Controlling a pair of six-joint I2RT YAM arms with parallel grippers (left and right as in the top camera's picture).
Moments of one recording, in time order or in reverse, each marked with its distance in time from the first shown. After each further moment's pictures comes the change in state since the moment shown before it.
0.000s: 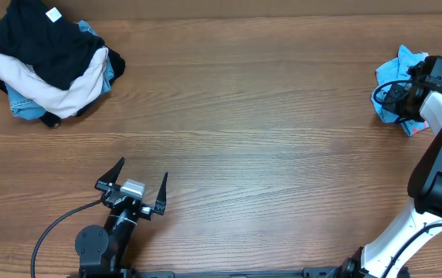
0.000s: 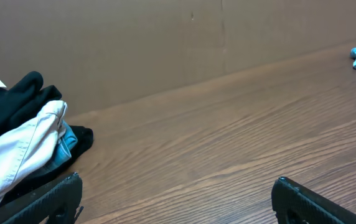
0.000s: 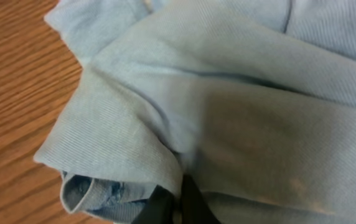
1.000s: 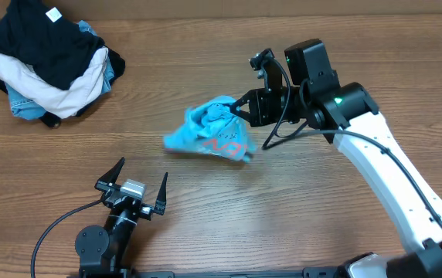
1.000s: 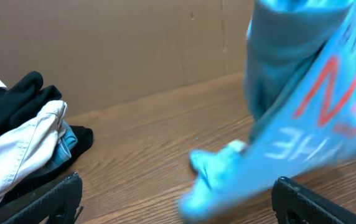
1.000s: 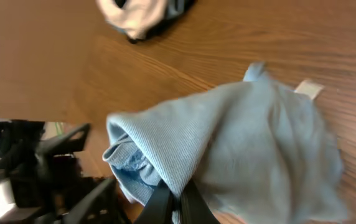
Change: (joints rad) left arm 0.000 0.000 0.000 0.000 0.000 0.000; right arm 0.818 -0.543 0.031 -0.297 -0.632 0.228
